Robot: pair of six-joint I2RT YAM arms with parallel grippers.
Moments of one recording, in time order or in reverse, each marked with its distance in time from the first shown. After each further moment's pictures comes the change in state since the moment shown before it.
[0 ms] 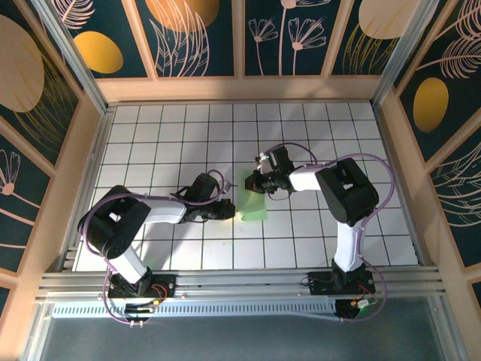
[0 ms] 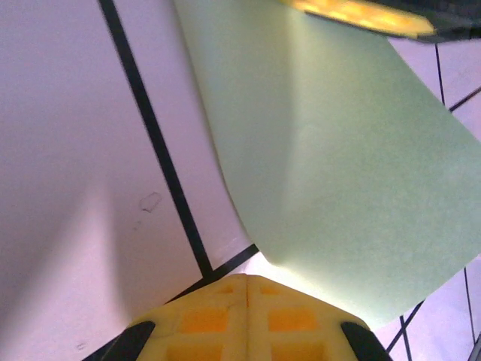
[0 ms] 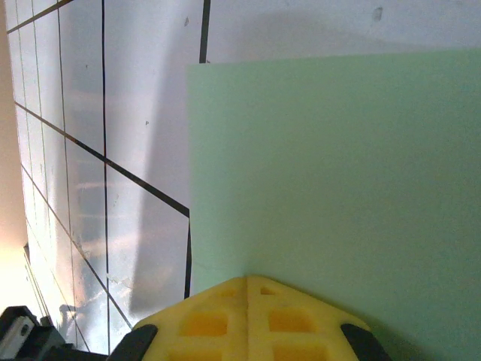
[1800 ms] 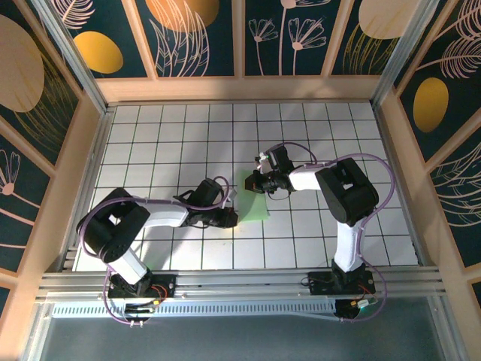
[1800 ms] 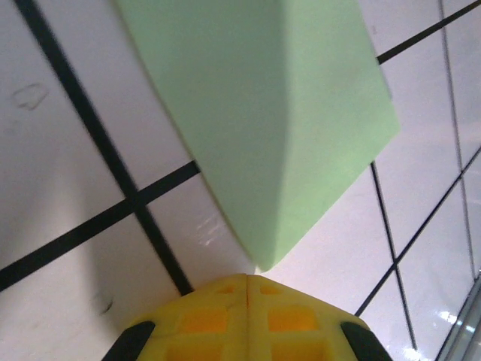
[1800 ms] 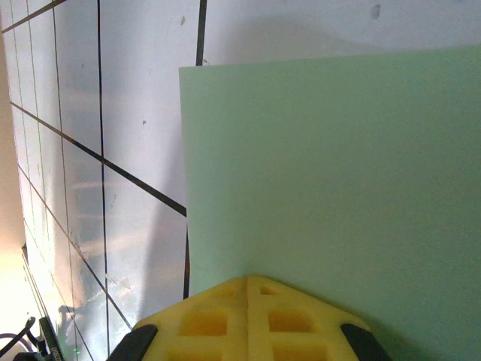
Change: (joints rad) left arm -0.076 -0.021 -0.004 -0.092 0.026 0.053; right arm 0.002 0.000 0.009 -0.021 0.005 -0.001
